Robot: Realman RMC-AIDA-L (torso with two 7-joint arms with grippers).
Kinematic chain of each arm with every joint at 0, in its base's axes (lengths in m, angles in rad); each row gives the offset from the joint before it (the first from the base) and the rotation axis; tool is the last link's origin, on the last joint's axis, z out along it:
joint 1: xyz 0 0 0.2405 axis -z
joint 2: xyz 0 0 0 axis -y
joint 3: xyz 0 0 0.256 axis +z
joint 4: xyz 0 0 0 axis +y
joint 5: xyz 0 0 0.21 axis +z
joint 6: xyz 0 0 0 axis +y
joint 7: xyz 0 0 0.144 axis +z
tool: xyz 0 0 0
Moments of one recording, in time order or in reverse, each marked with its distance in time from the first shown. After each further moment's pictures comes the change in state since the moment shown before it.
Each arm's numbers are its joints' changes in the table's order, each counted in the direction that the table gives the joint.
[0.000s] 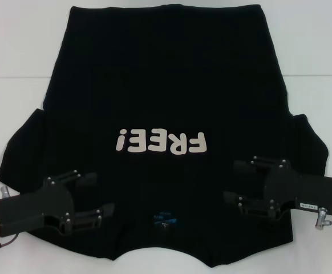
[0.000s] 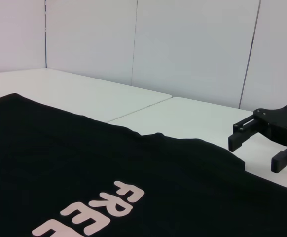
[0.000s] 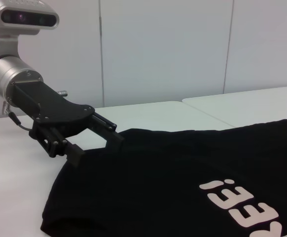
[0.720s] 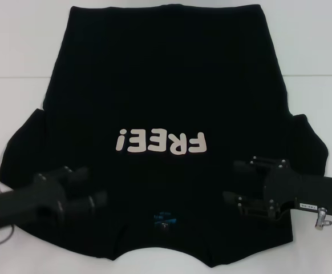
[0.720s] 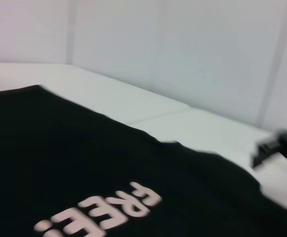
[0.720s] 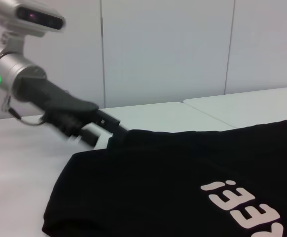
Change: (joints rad) left arm 0.004 -0.011 -0.058 0.005 -0.001 0.002 -0.190; right arm -0.001 0.000 -0.001 0.000 0.000 -0.003 0.002
